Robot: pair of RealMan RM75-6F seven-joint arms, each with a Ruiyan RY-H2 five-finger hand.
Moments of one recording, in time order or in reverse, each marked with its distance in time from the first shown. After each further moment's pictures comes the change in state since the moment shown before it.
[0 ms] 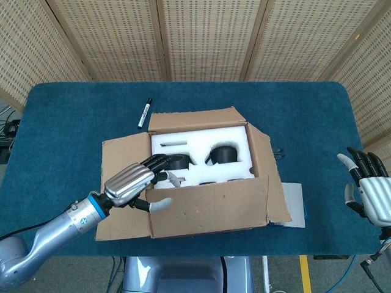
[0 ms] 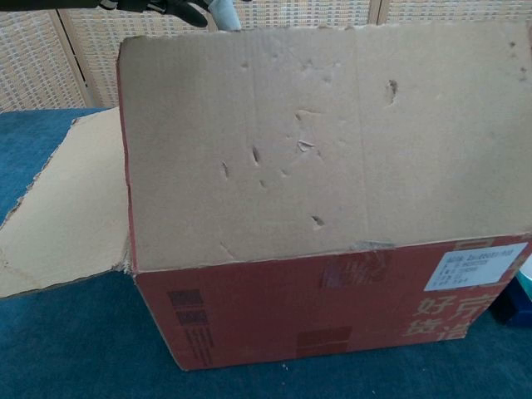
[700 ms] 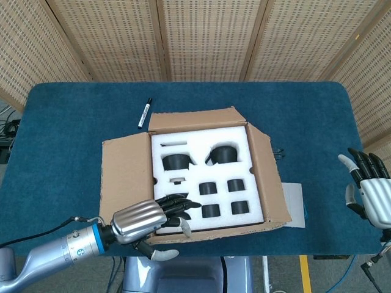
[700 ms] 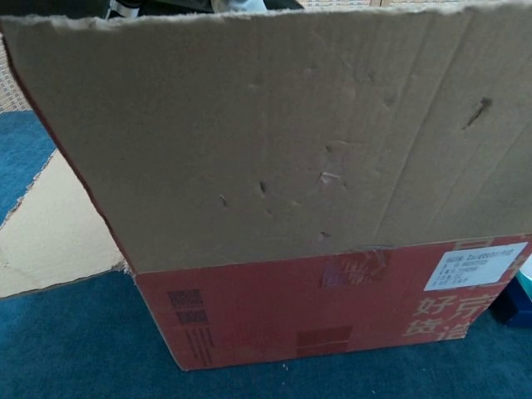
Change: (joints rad) left arm -0.031 0.116 0.073 -0.117 0.357 -0.062 -0.272; right arm -0.008 0.010 -0.001 -0.021 -0.003 0.013 -0.013
